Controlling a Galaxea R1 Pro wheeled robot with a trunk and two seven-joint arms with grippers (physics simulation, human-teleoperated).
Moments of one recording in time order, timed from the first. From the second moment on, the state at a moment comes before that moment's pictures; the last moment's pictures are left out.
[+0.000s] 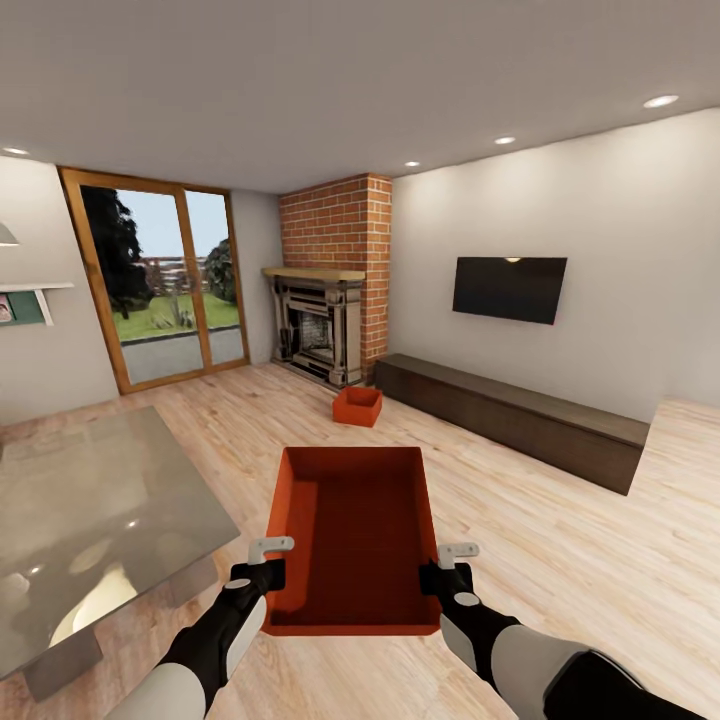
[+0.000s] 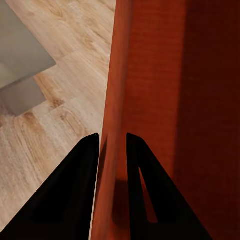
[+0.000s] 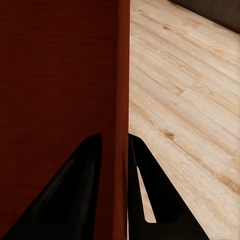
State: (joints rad) left arm -0.56 -0.09 -0.07 -0.54 0.11 0.17 0.21; right arm -0.77 0.13 0.57 0.00 -0.49 -0.25 -0.17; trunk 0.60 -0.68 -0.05
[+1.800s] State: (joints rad) left arm -0.56 -0.09 -0.07 -0.54 0.10 0.17 0.21; right arm -0.77 0.13 0.55 0.00 -0.47 -0.25 -0.17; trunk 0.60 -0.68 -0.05
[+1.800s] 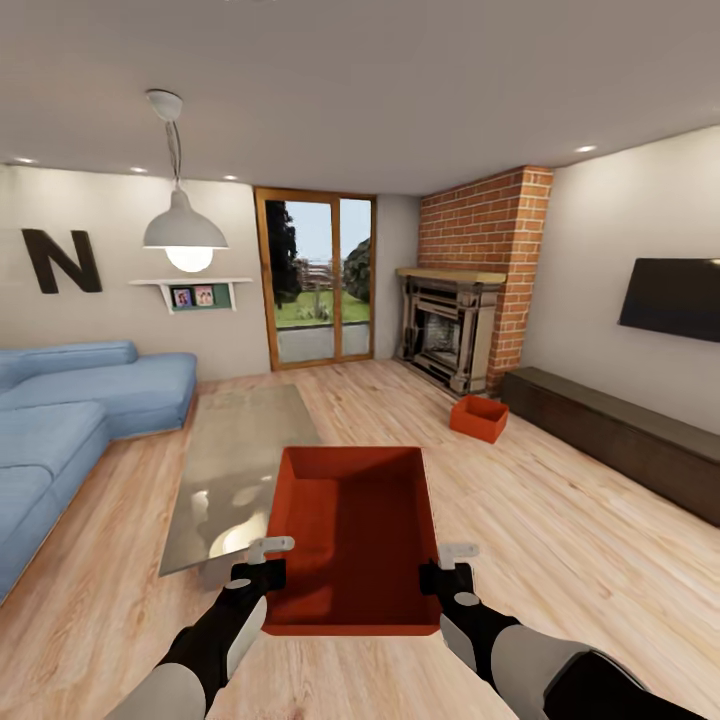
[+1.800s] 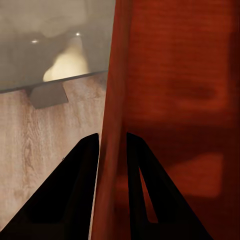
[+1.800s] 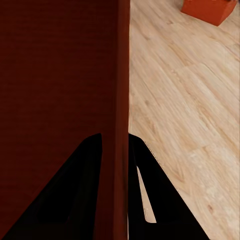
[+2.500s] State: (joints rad) left arm -0.56 -0.09 -0.07 -0.55 0.10 0.18 0.21; right arm -0.77 0.13 0.55 0.00 -0.47 -0.25 -0.17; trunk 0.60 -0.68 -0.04
